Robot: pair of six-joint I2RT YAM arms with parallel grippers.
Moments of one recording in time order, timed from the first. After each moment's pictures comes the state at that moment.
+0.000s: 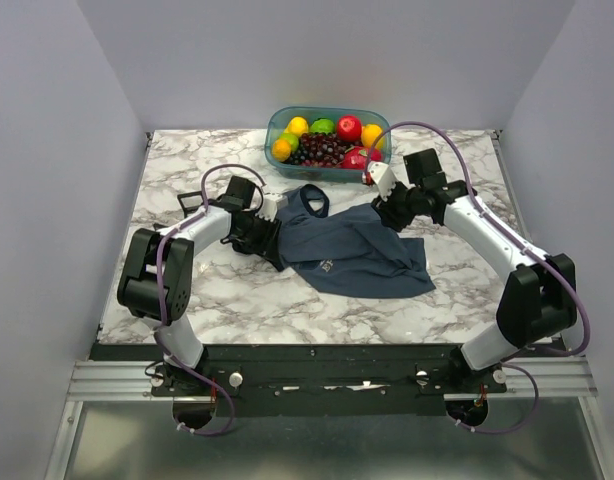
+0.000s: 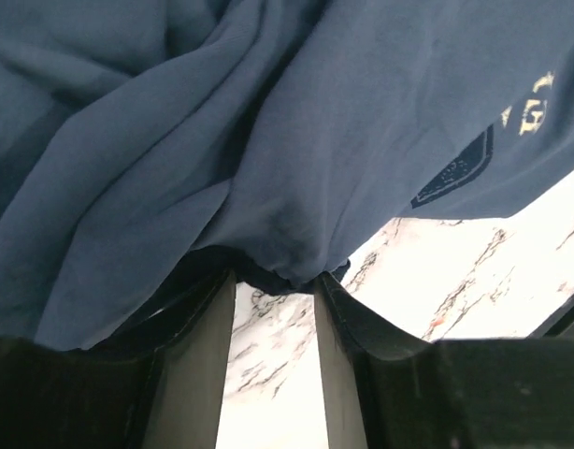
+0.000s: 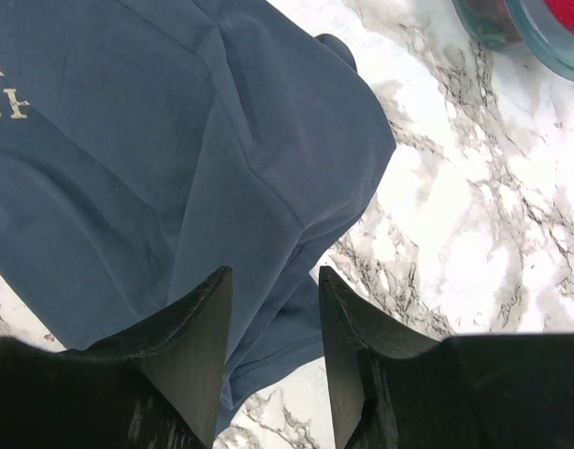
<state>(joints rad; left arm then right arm) -0.28 1.73 1.07 -0.50 0.50 0.14 0.34 1.55 1.24 -0.60 -0.27 -0.63</state>
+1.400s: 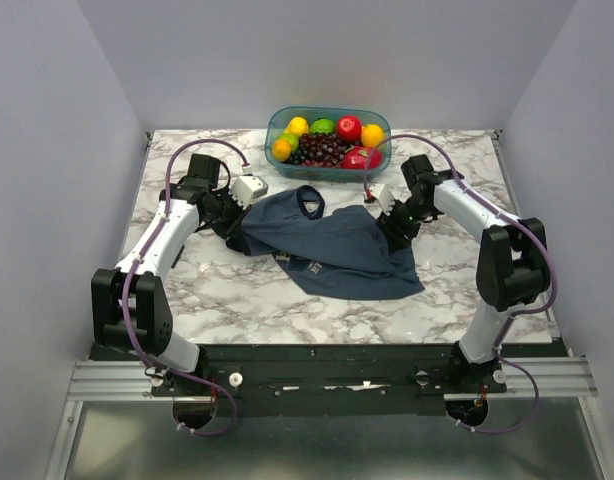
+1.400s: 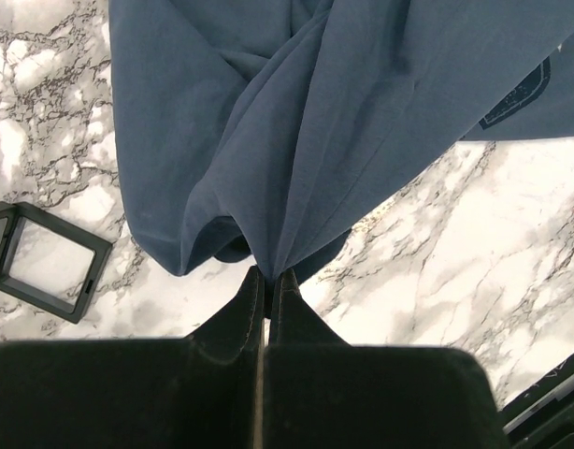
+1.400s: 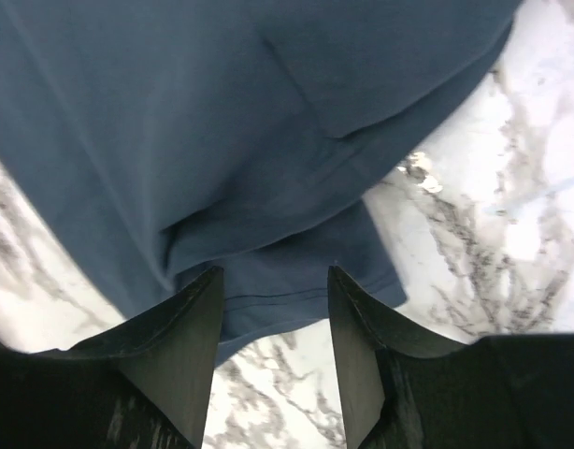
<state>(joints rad) -0.14 1.50 1.21 -0.77 0.38 0.63 0.26 1.82 1.35 -0.89 -0.40 -0.83</state>
